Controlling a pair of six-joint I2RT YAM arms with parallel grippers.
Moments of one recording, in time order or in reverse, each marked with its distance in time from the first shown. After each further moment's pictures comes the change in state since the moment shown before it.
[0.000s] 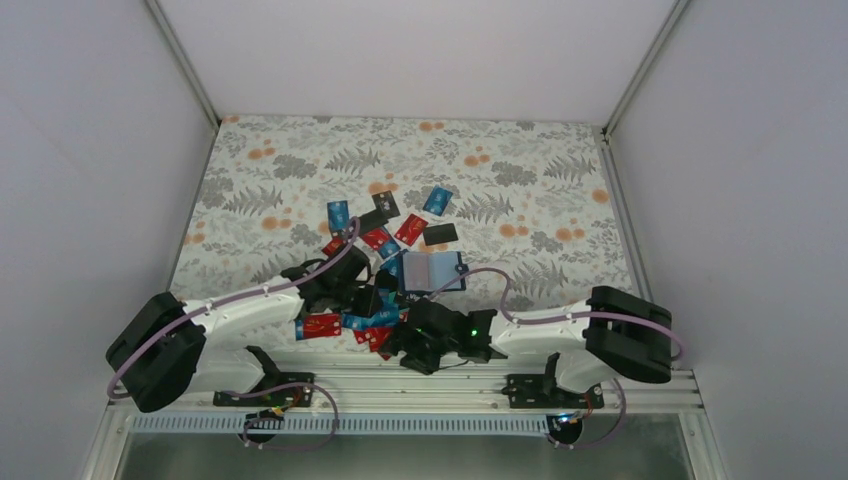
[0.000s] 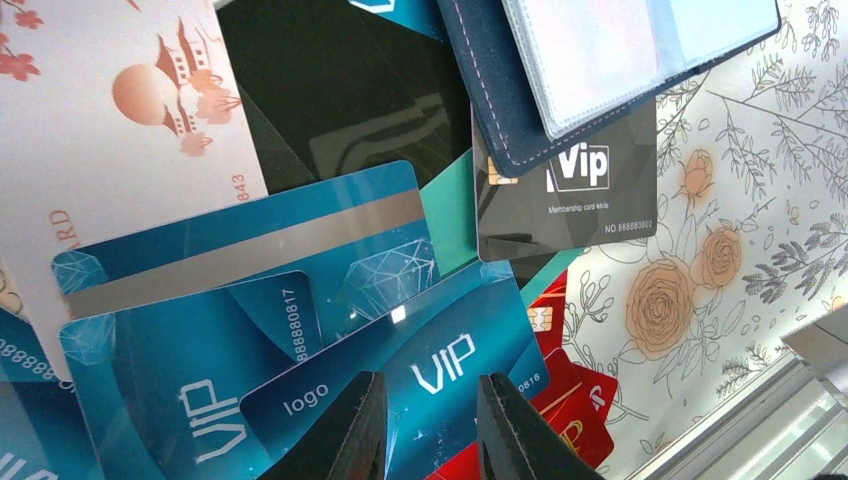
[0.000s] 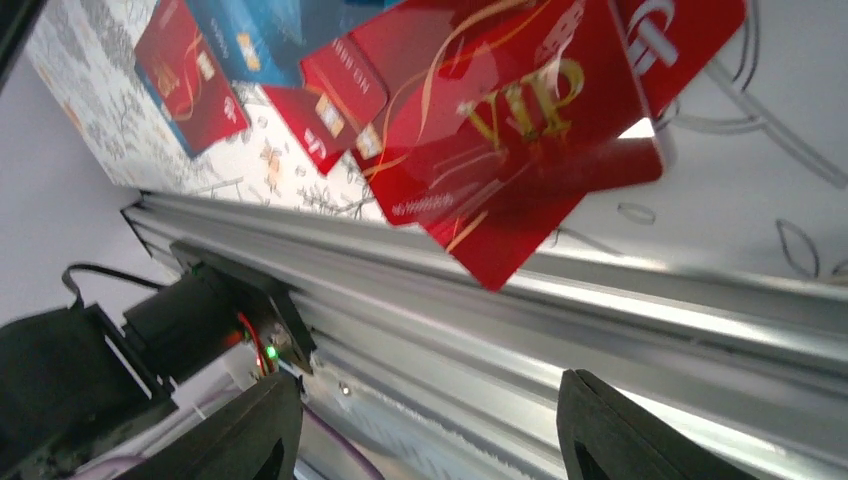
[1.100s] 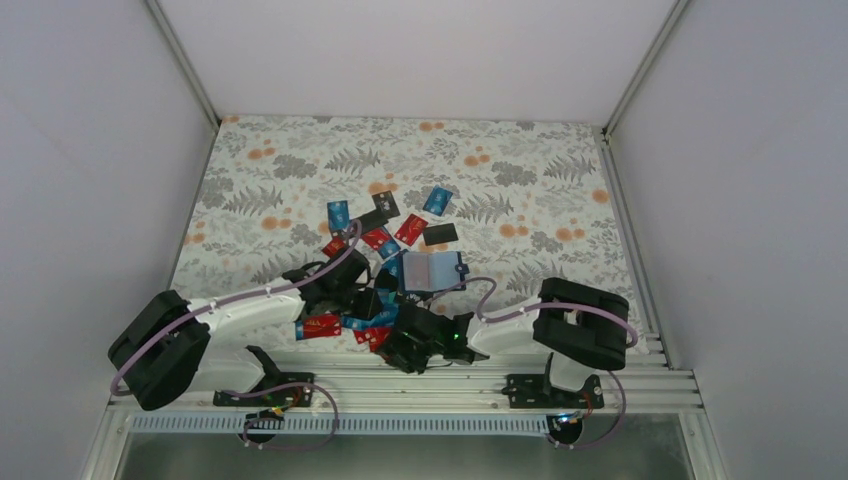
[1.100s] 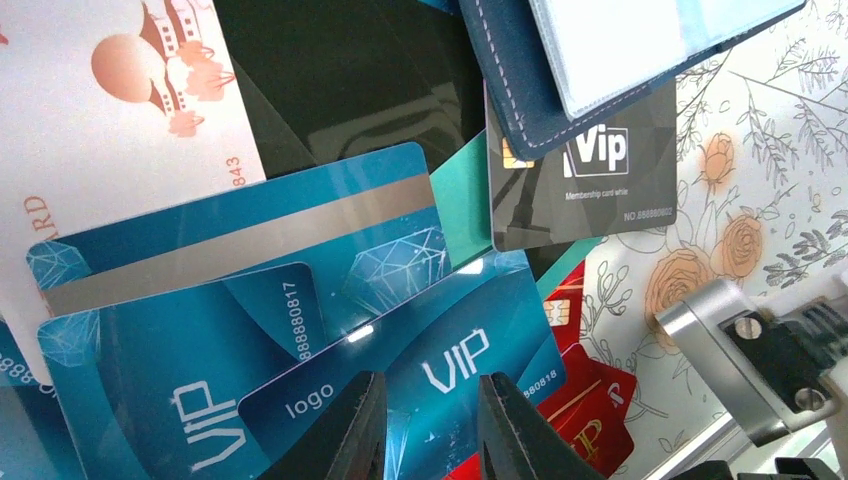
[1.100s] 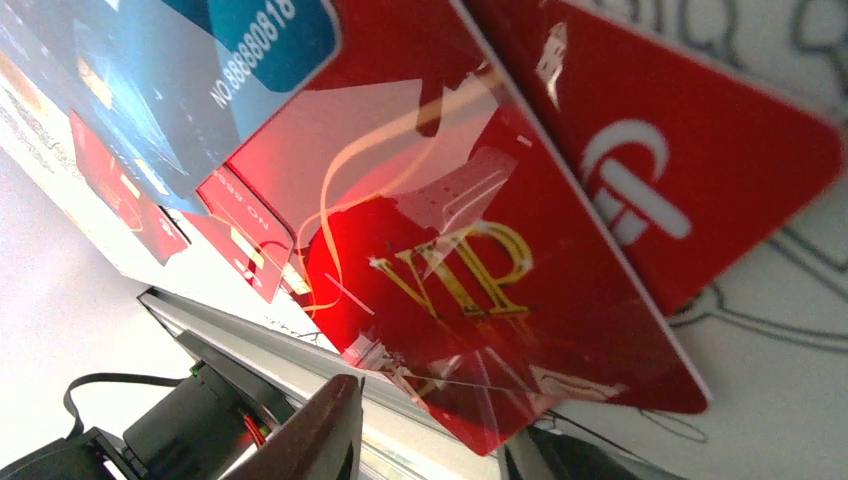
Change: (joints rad) left arm -0.003 0.016 -0.030 0.045 0.011 0.010; right arm 0.000 0.241 0.019 0.217 0.050 0.195
